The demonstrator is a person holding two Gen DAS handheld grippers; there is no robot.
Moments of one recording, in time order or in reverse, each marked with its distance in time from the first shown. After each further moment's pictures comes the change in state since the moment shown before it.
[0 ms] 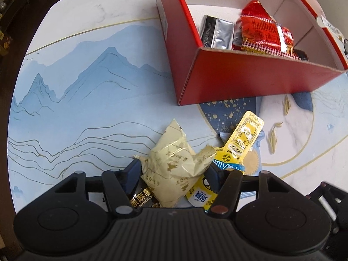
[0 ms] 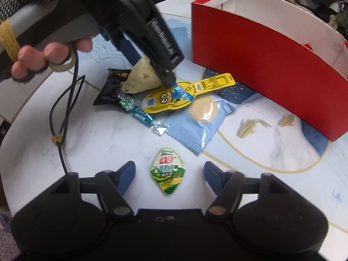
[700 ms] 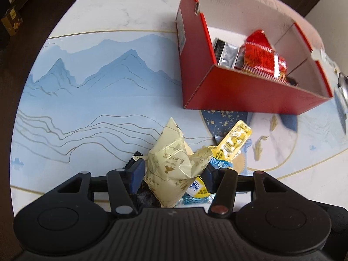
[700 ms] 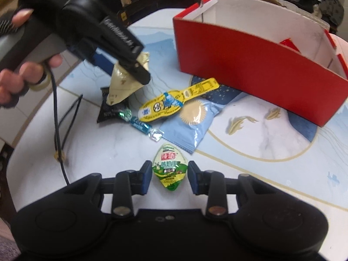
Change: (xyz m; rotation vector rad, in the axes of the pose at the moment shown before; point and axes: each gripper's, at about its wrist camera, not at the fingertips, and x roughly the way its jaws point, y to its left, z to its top) left arm -0.040 0.023 -0.024 -0.150 -0.088 -0.071; right arm -0.027 -0.008 -0.005 0.124 -0.072 0.000
